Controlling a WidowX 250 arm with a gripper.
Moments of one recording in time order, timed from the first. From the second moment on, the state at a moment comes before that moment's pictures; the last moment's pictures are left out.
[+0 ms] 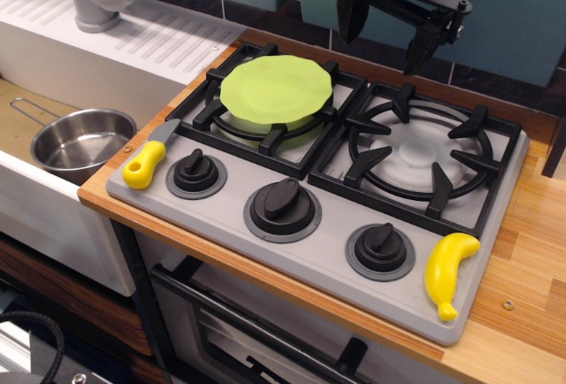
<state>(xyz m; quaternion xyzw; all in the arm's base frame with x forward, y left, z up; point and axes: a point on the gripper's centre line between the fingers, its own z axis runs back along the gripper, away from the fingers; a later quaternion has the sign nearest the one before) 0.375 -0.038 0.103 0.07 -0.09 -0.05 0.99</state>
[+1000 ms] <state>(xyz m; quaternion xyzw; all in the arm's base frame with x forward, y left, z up) 0.318 -0.091 0.068 0.07 -0.09 -0.02 0.99</state>
